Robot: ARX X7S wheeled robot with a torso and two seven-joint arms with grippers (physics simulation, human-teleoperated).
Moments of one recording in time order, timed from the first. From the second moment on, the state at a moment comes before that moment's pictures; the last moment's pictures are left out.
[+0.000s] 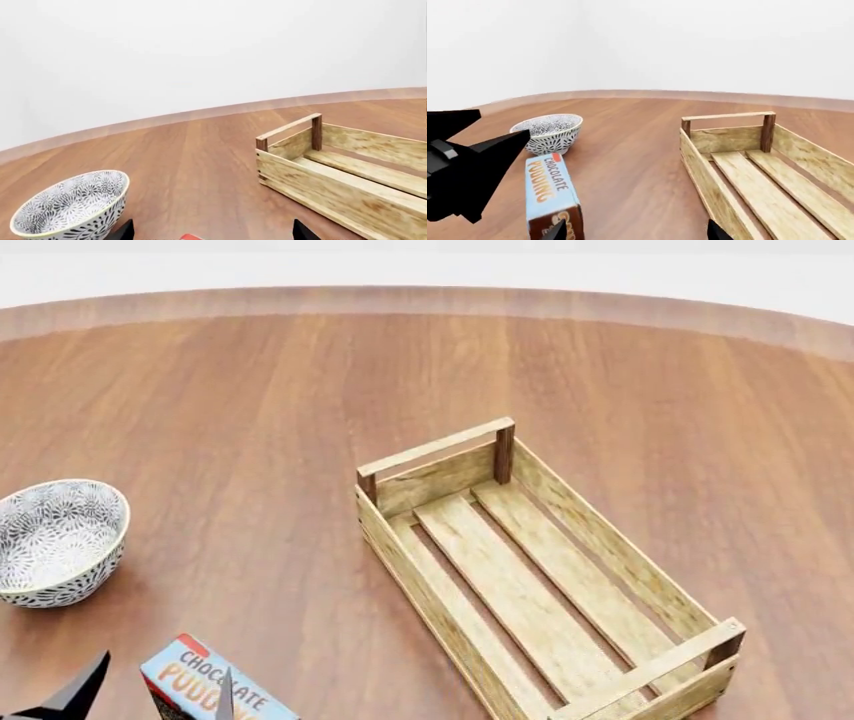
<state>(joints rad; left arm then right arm) -0.07 -0.15 0.20 0.00 -0.02 0.00 -0.15 -0.02 0.23 -0.28 -0.01 0.27 -0.10 -0.21</state>
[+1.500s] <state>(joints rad) -0.02 -0.19 0.24 -0.01 -0.06 0.05 -0.20 0.14 0.19 -0.46 0.15 0.12 0.04 -0.20</state>
